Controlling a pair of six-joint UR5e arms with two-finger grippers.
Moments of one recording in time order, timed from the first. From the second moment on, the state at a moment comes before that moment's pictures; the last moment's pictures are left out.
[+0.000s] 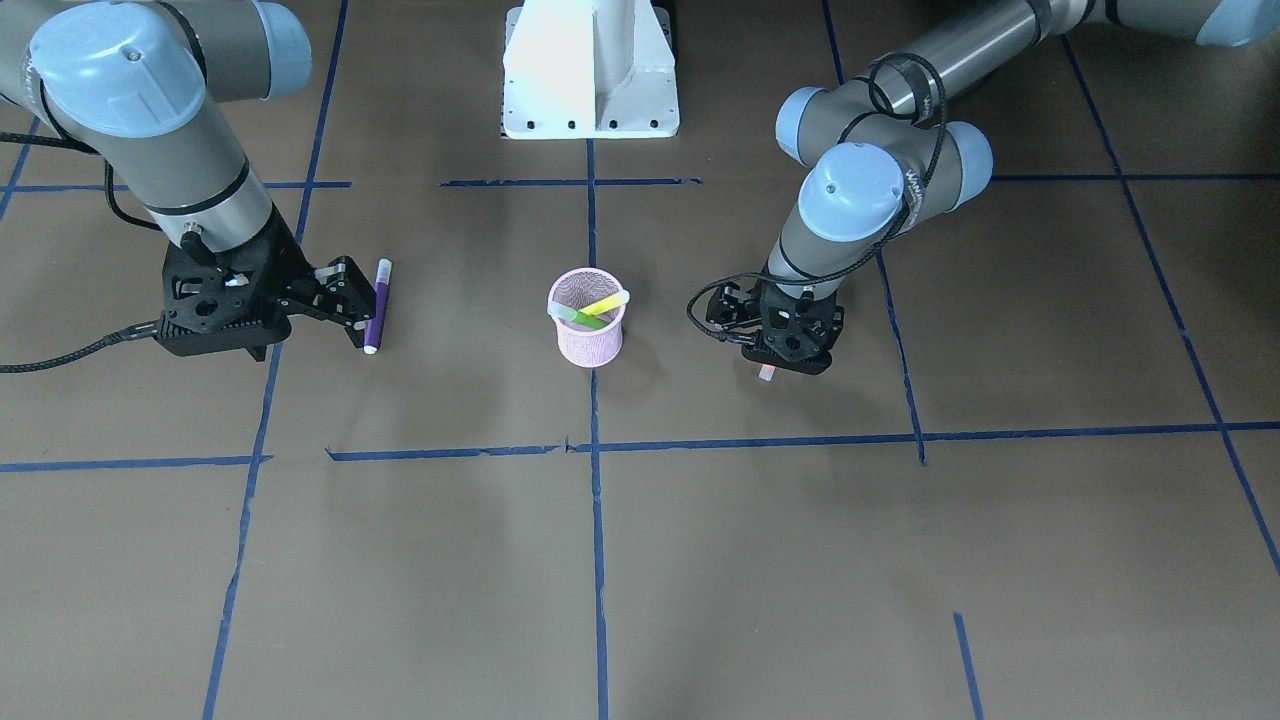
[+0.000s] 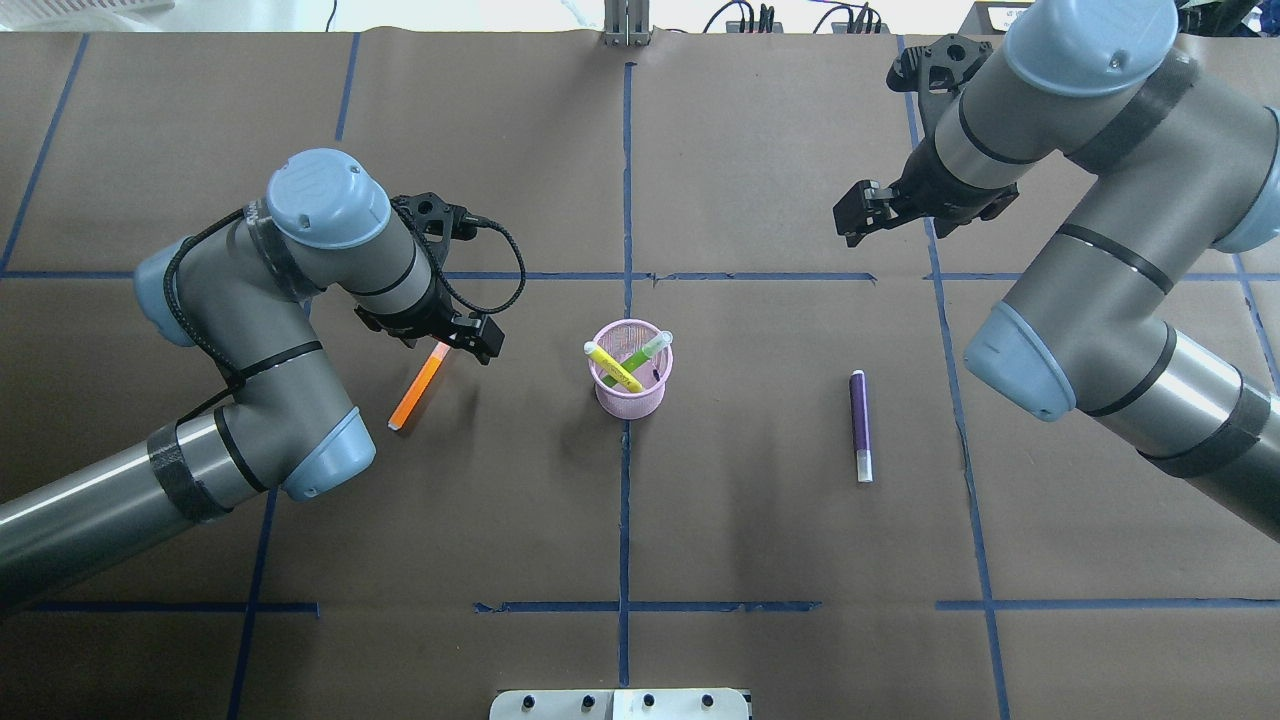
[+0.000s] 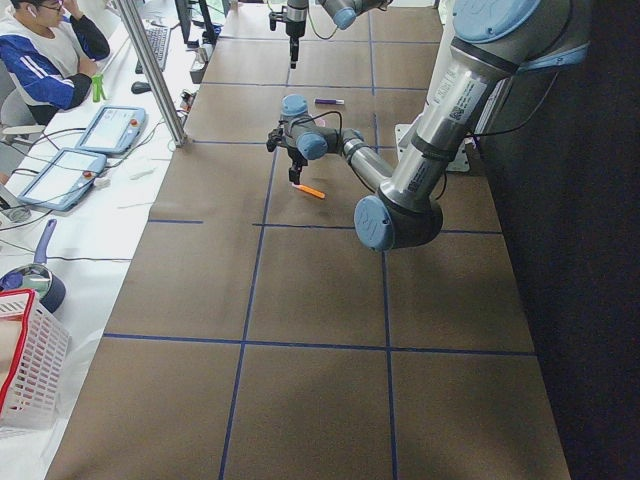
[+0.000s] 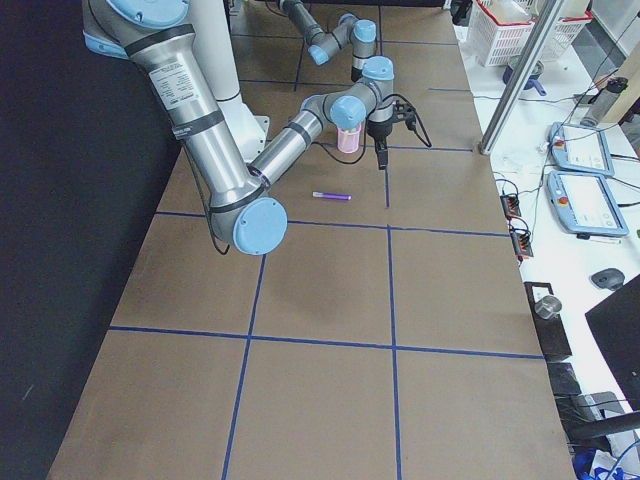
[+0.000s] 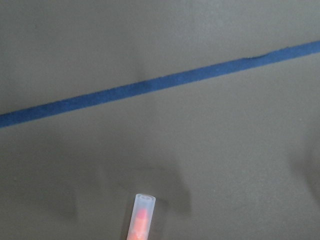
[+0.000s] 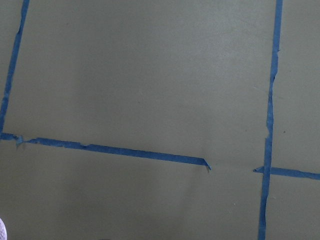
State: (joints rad) left arm -0.66 -2.13 -1.54 -1.79 -2.05 -0.86; right arm 0.87 -1.09 1.84 -1.63 2.03 0.83
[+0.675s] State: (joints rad) left arm -0.66 -2.11 -1.52 -1.79 -2.01 -0.85; right arm 0.87 -1.09 1.84 -1.63 2.03 0.83
